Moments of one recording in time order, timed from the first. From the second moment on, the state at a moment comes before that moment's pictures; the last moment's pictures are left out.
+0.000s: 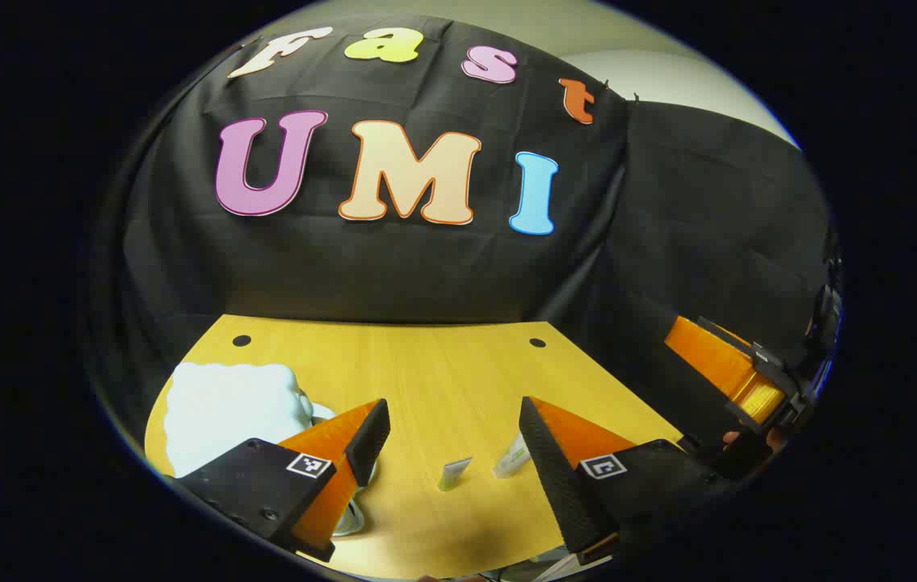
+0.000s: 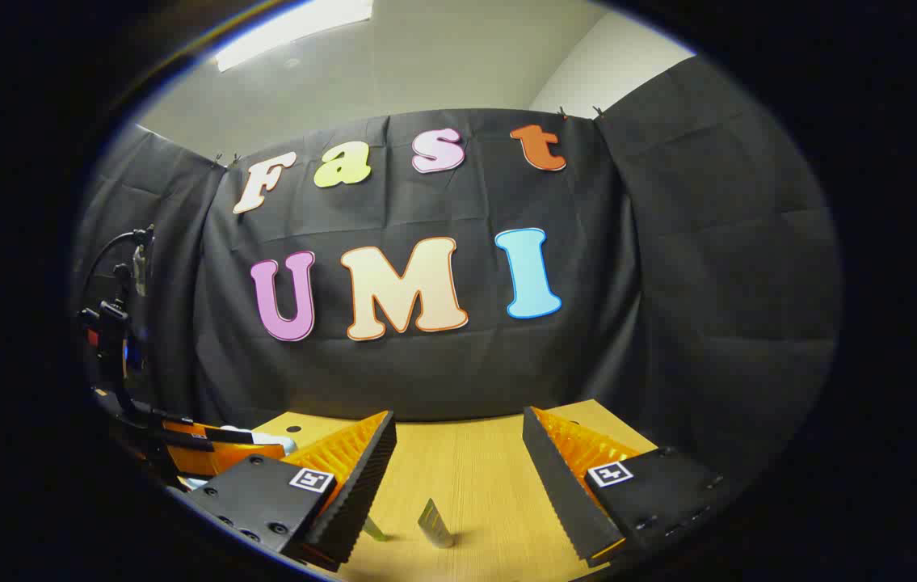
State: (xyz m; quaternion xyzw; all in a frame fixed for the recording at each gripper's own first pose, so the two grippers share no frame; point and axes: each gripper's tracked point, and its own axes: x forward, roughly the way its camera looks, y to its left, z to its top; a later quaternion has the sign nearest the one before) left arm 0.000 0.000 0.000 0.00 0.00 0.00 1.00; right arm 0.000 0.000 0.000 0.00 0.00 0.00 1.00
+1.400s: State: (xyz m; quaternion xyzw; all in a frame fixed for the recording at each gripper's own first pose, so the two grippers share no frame) left arm 0.085 0.115 -0.055 -0.16 0.28 0.07 0.95; right arm -0.006 -0.020 -0.018 -0.02 0.02 -0.01 1.00
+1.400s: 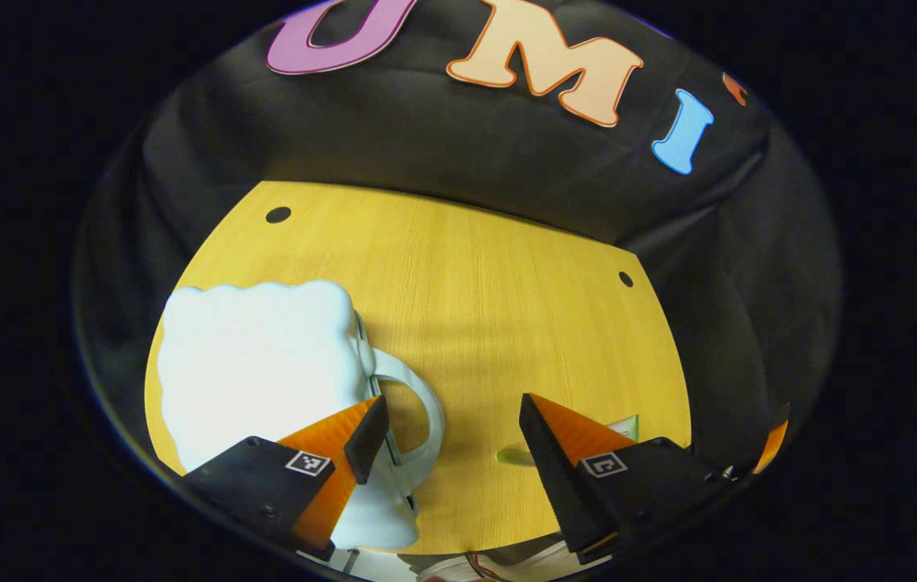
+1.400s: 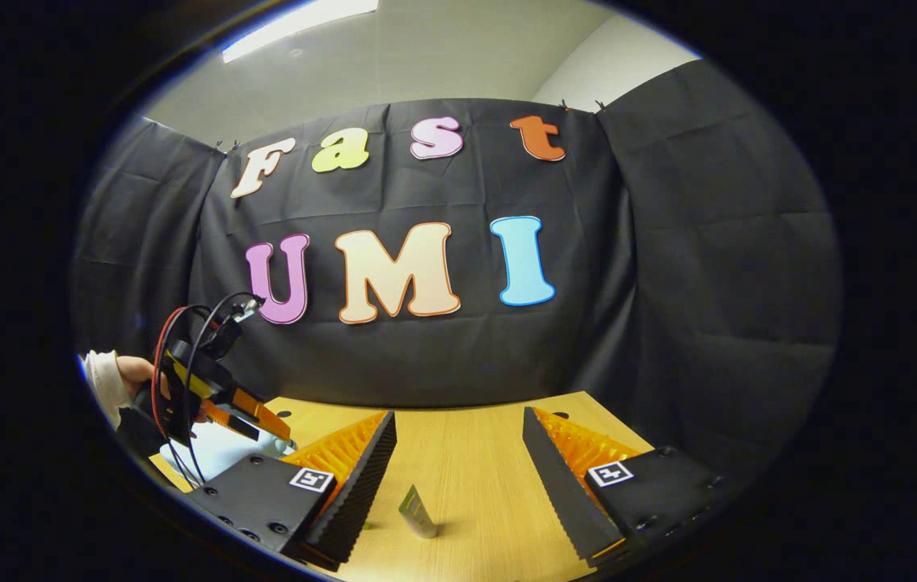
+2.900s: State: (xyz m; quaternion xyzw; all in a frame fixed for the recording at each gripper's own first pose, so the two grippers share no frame) left arm 0.141 0.138 -0.167 -0.23 0.47 0.18 0.83; right arm -0.002 -0.065 -0.043 -0.01 0.07 -0.03 1.00
